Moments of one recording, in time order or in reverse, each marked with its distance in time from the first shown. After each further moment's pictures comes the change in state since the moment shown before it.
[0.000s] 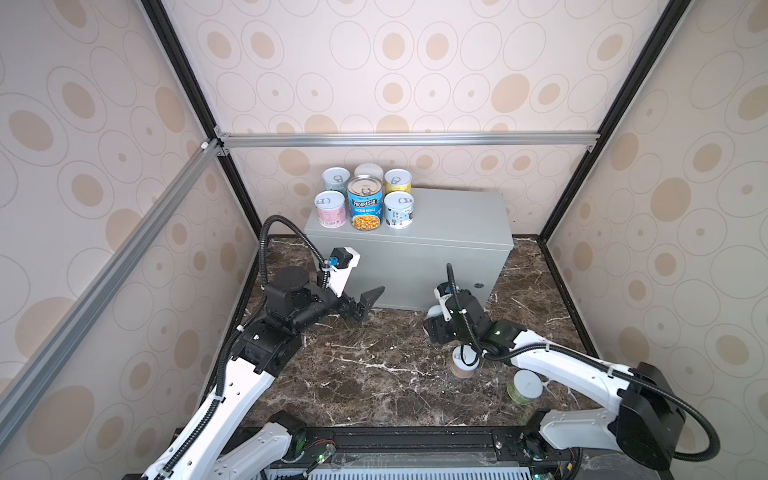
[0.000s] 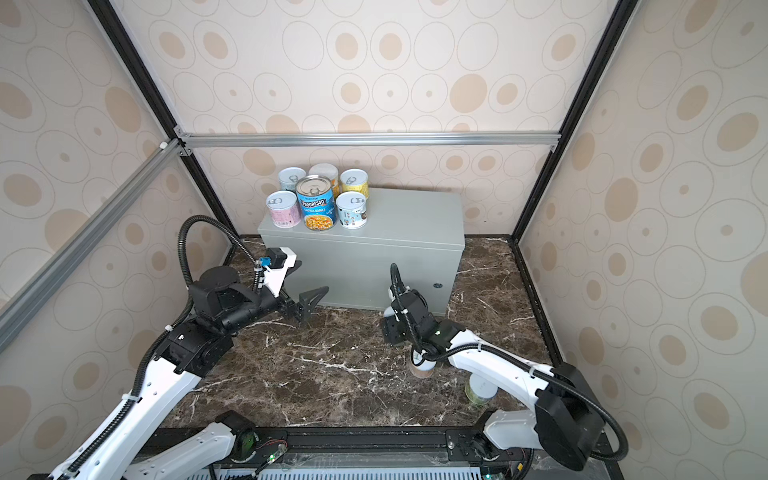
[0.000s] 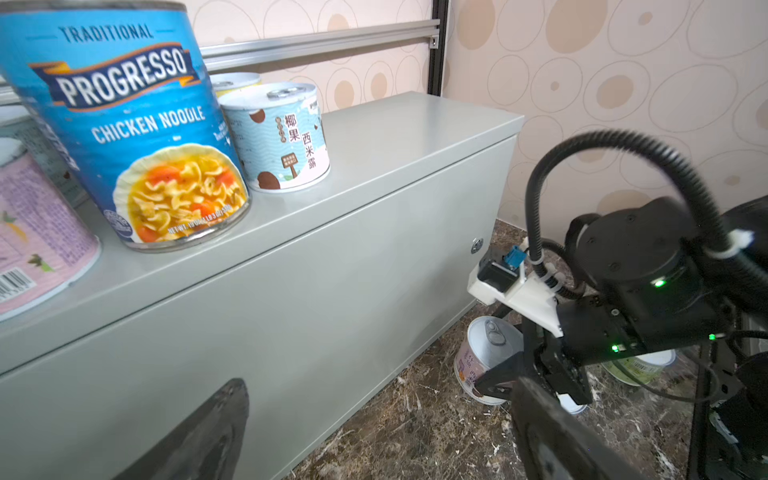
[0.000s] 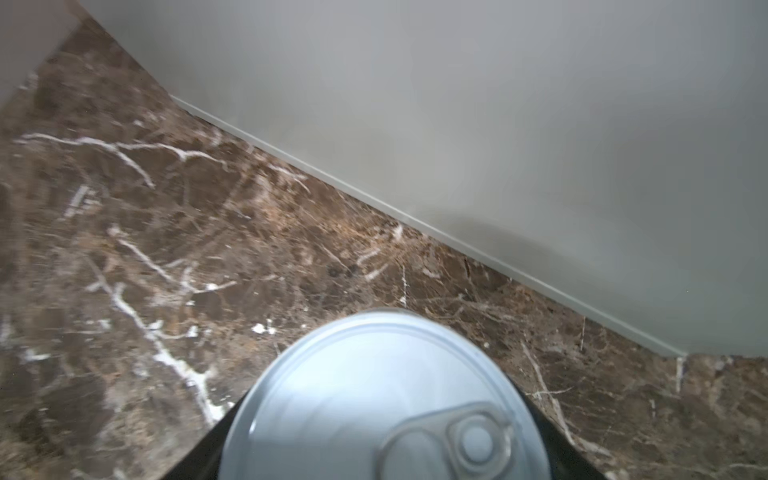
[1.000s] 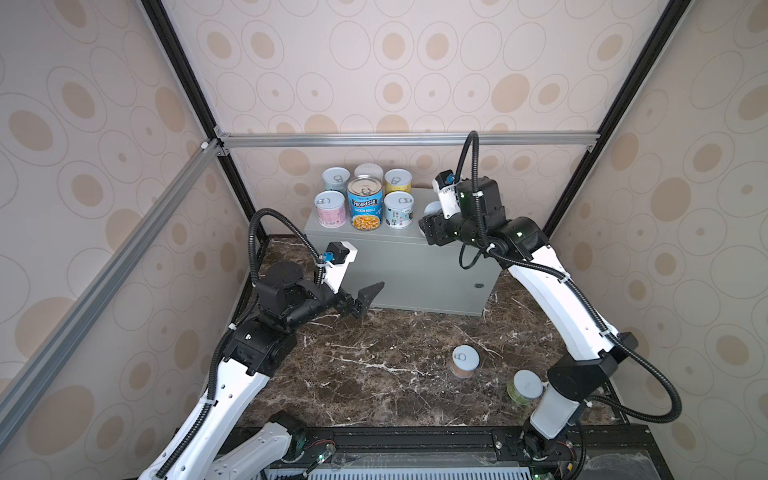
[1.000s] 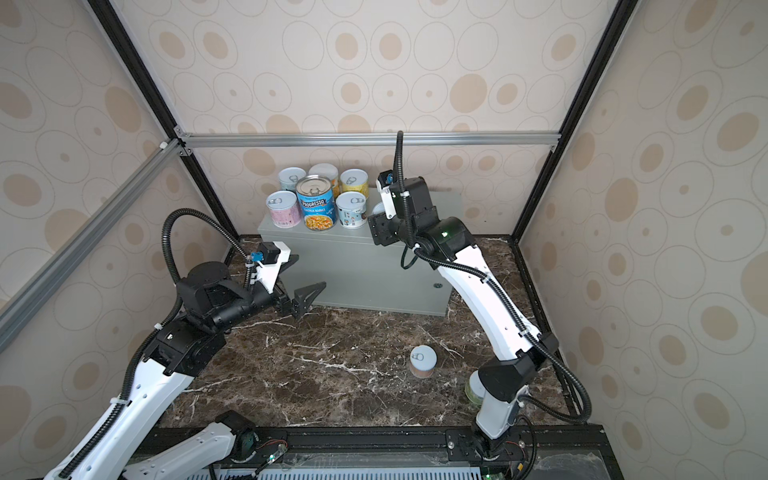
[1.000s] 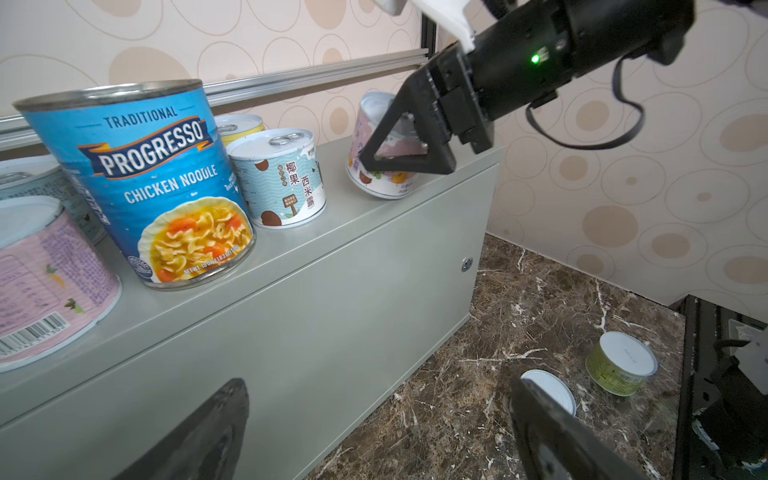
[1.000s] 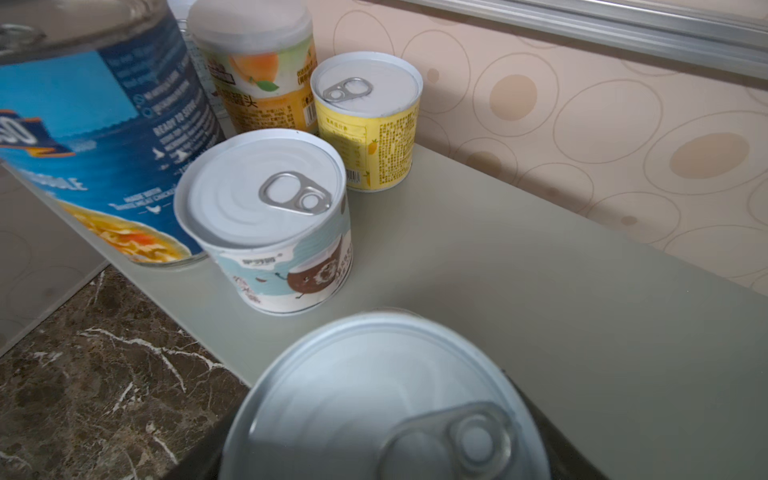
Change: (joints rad) left arm 0.000 -0.003 0.071 -0.038 0.021 0.001; right arm -0.161 0.539 1.306 -0.522 0.012 -0.271
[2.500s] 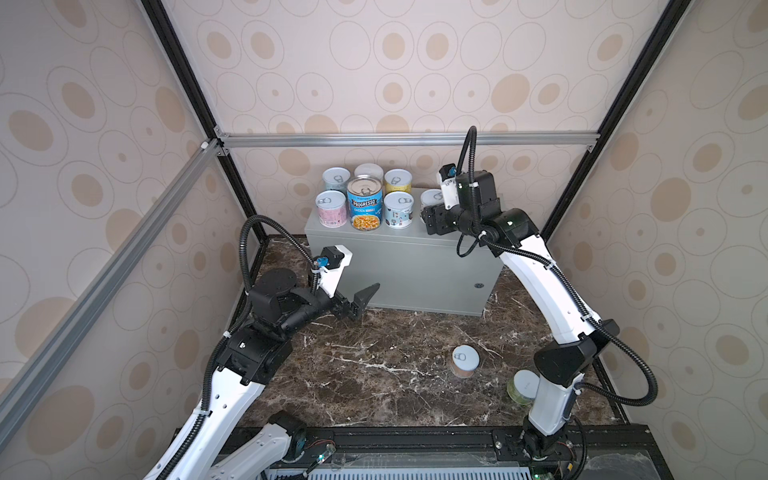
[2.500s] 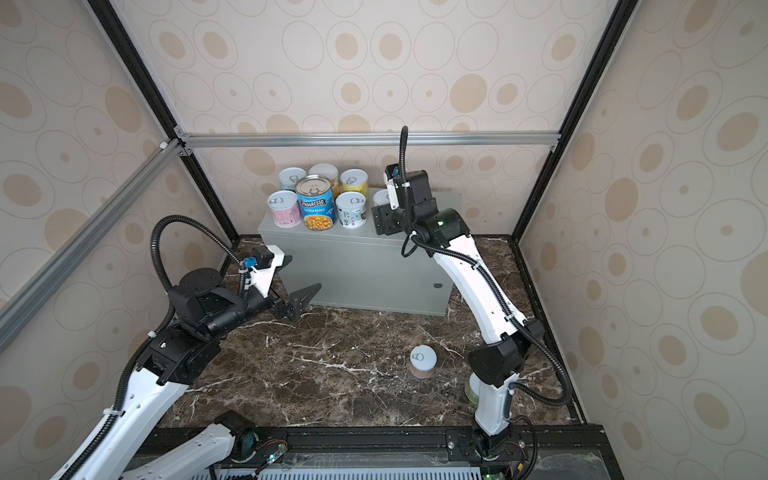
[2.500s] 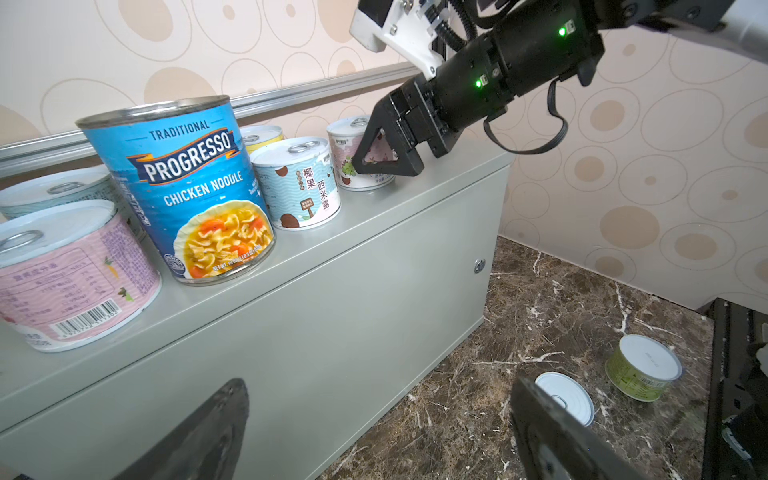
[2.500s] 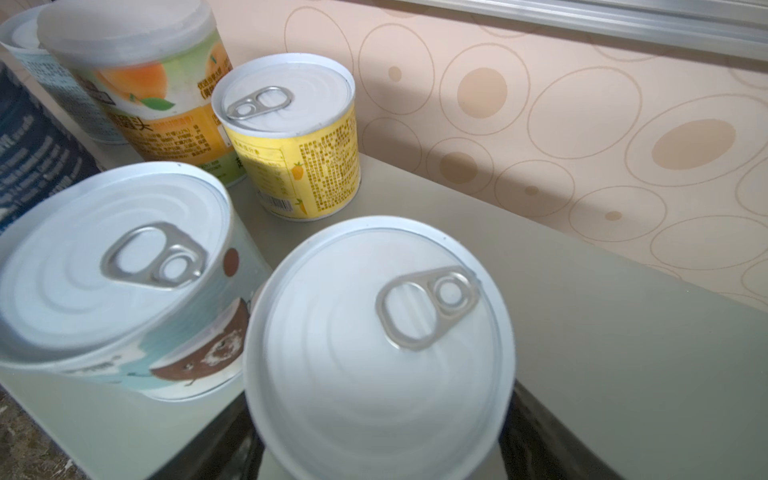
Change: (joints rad) left arm 0.000 -0.046 -0.027 0.005 -0.040 0.021; right arm -0.076 0.052 -0.002 0.045 -0.021 0.021
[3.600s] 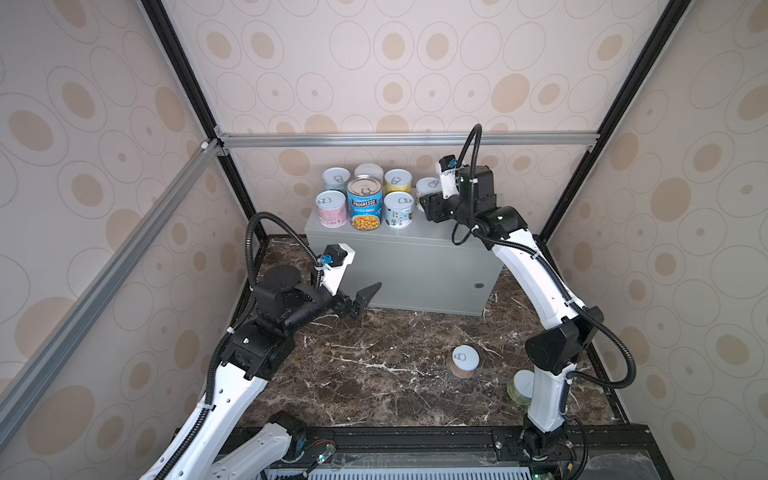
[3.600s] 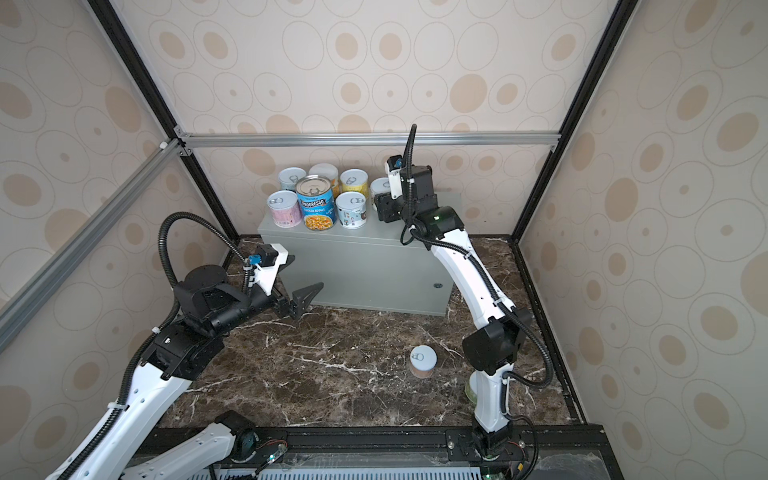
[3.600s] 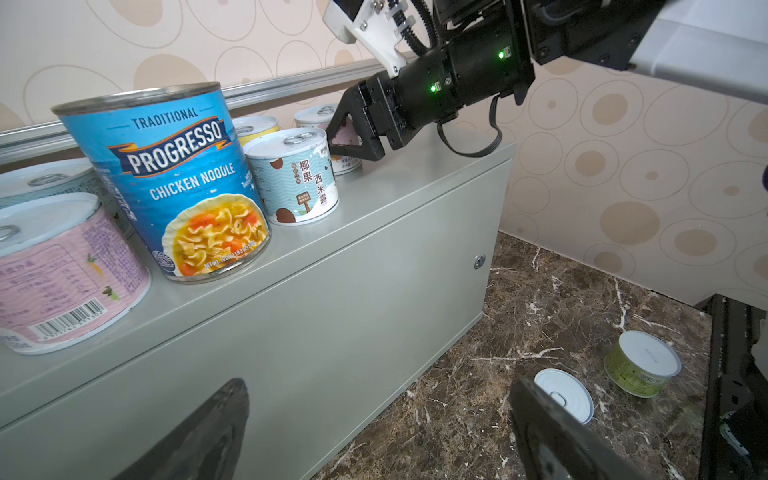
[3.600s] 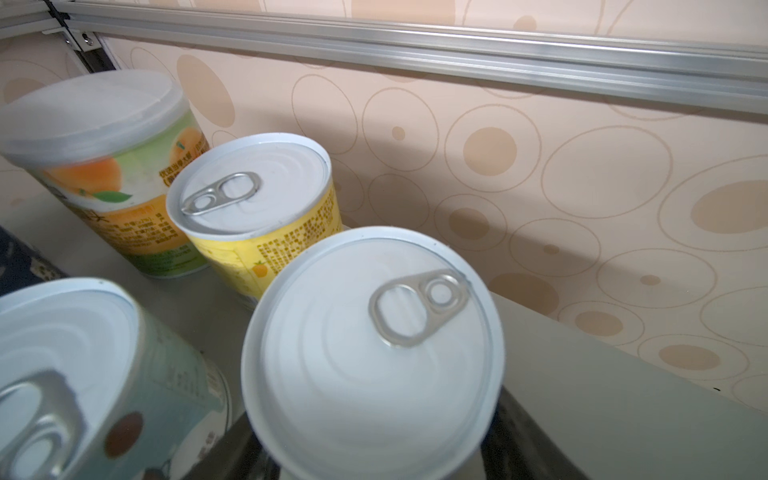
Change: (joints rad) left arm 0.000 0.027 0.011 -0.005 0.004 0.000; right arm -0.073 0.117 0.037 0.216 -0.130 -0.020
